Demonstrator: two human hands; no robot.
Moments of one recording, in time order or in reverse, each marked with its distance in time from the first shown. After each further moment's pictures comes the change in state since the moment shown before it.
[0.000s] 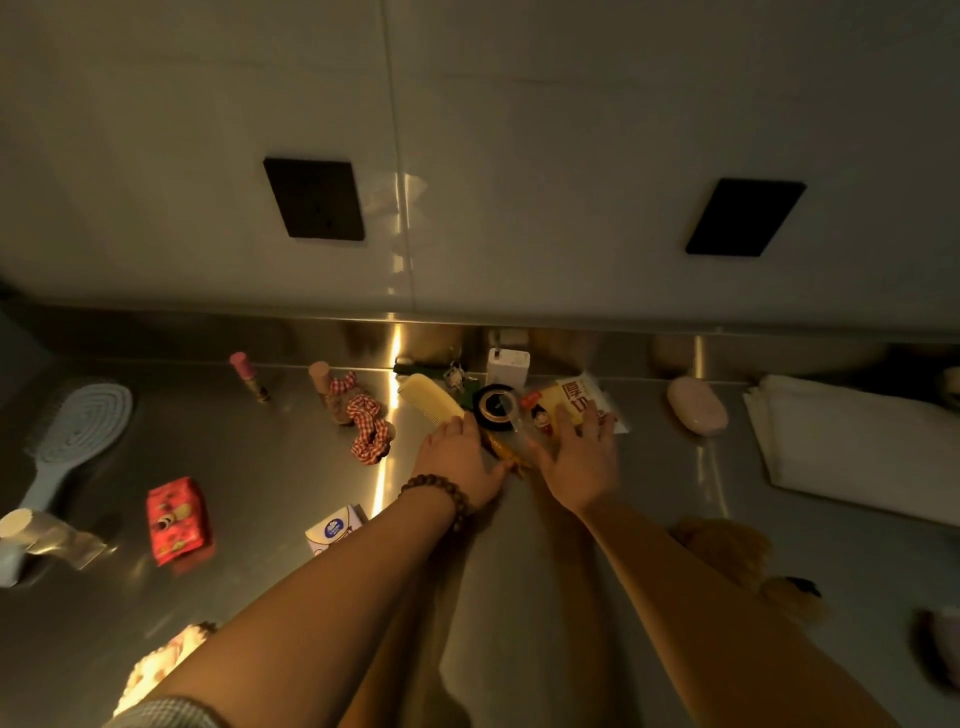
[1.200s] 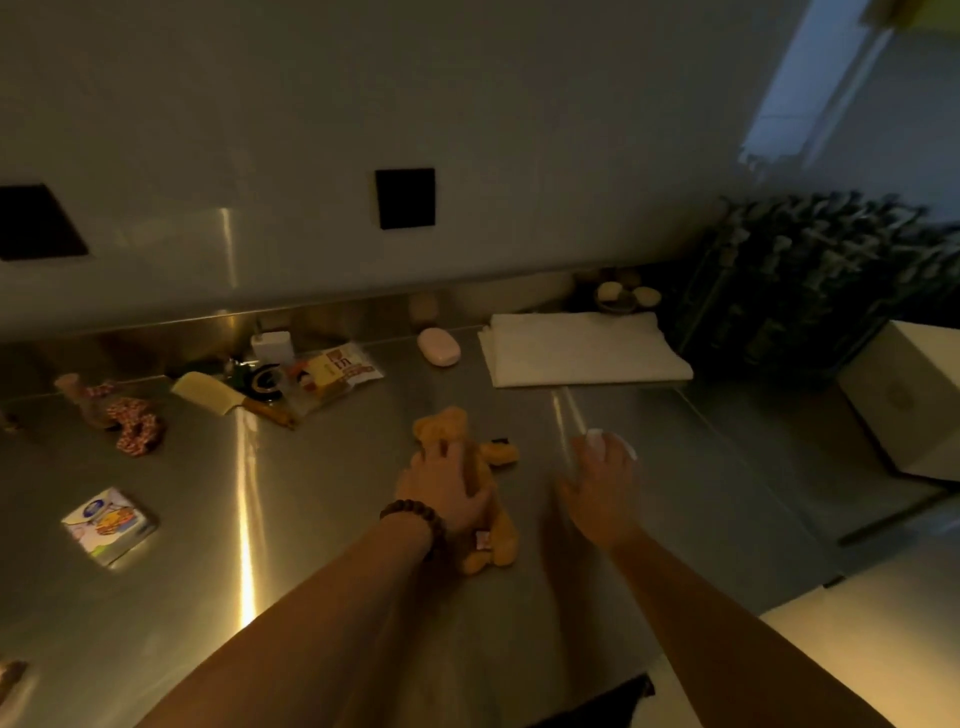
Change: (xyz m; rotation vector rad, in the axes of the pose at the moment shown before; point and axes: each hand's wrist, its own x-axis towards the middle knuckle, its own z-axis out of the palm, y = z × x) left_hand -0.157 0.236 0.076 -0.005 -0.218 0.291; right_hand -0.245 0.258 -0.096 -0.052 0.274 0.322
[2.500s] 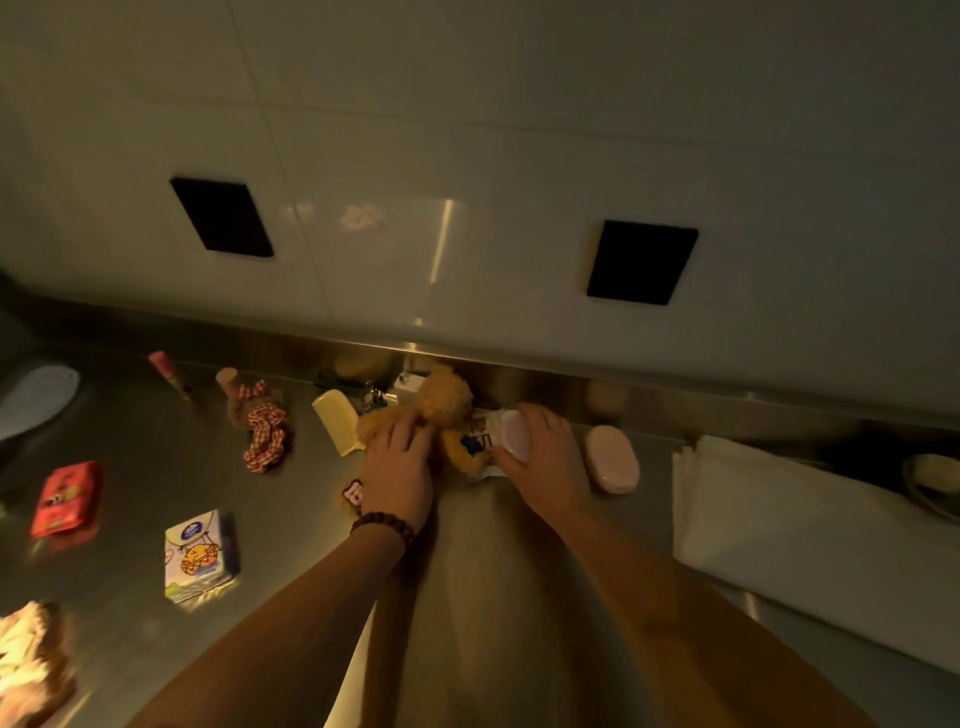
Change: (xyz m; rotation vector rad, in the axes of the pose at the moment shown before) left_hand 0.119 -0.181 -0.076 0.058 0.646 -0.405; right_hand 0.220 -0.252 0.091 0.455 -0.193 -0.682
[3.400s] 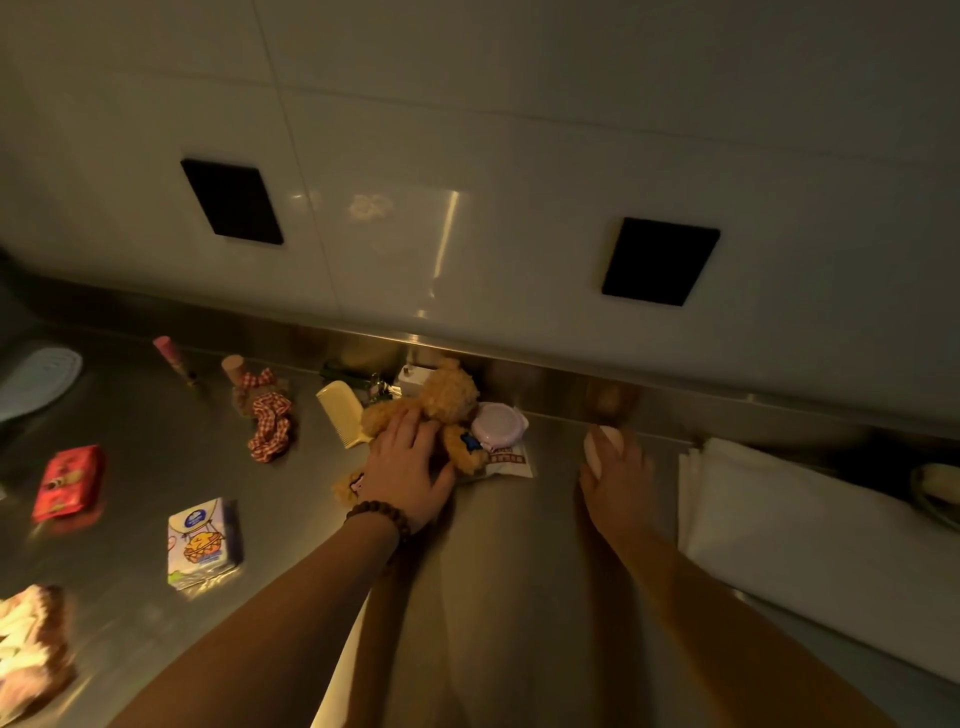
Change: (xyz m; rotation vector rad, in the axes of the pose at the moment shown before) left_hand 0.000 -0.019 0.011 -0.011 -0.148 0.020; right_hand -0.025 0.070 -0.013 -0.305 -0.011 0.315
